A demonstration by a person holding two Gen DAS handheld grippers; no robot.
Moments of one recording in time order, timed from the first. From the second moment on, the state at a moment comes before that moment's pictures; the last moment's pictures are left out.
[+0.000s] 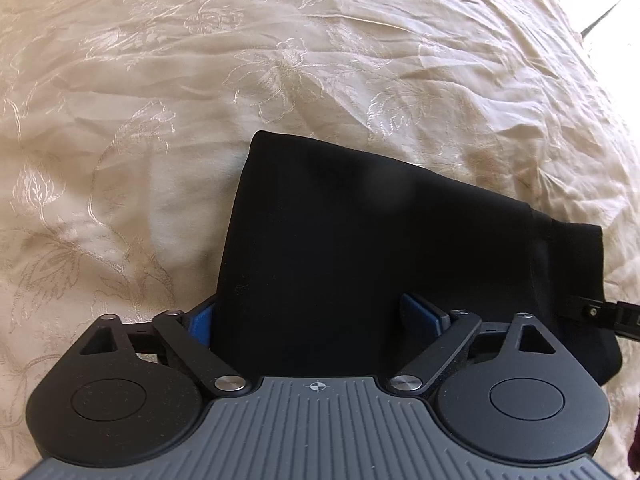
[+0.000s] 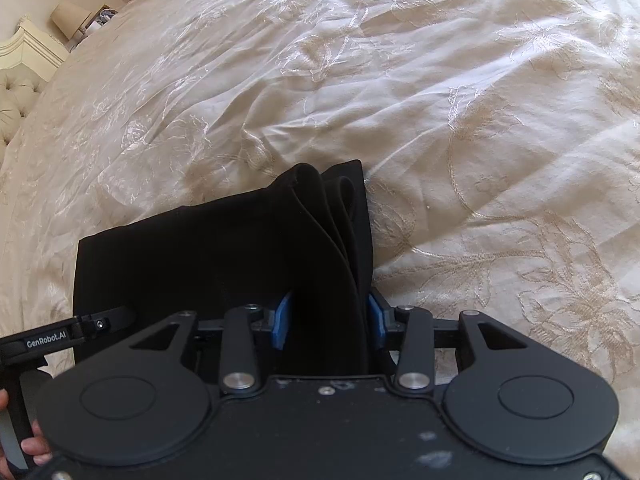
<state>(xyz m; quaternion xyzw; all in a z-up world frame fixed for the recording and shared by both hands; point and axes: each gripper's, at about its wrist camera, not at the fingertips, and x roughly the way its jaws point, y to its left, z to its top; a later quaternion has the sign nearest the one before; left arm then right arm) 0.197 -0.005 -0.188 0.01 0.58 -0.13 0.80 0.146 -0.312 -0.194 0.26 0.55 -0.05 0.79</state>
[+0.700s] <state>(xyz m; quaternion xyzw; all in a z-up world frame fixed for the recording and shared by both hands) 0.201 -0.010 -0.173 0.00 0.60 -0.16 0.79 0.146 -0.306 -0.186 0.24 0.55 -0.06 0.80</state>
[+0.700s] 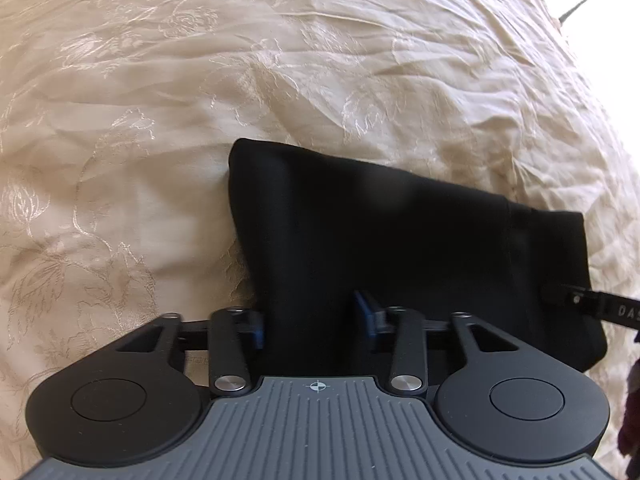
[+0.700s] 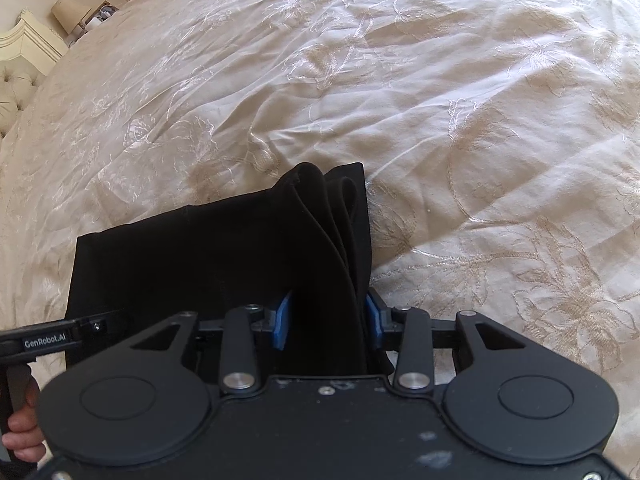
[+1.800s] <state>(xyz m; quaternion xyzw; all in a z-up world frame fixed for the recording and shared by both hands) 0.175 0.337 -0.136 -0.10 0.56 0.05 0.82 0.233 0.026 -0.169 0.14 0.58 0.11 0.80</state>
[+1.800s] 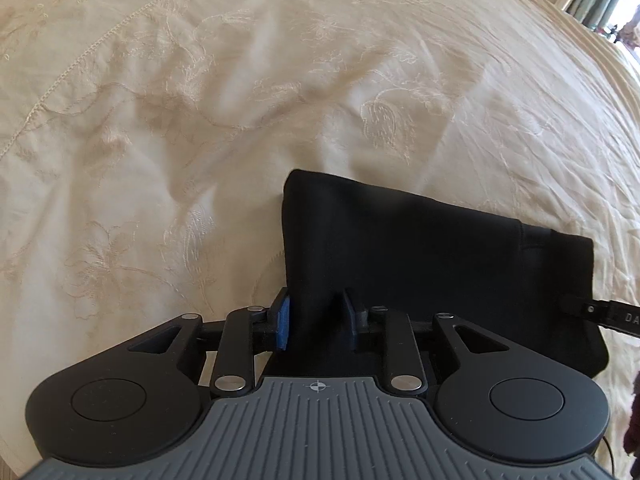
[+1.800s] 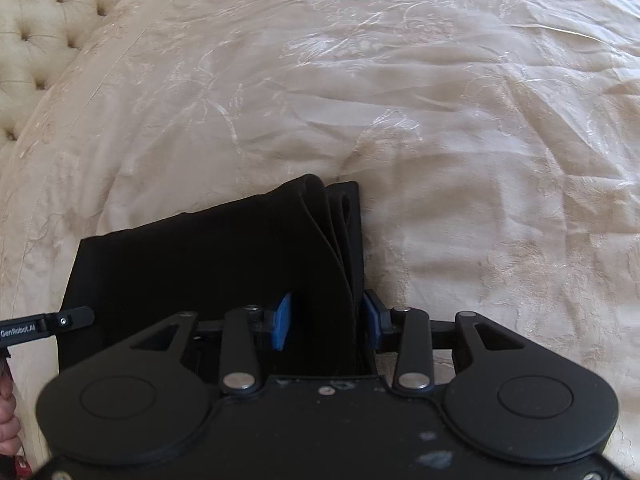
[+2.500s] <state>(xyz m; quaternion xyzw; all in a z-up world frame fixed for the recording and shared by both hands) 0.131 0.302 -0.143 -0.03 0.59 0.08 0.81 0.164 0.063 -0.143 0.00 0.56 0.13 0.82</state>
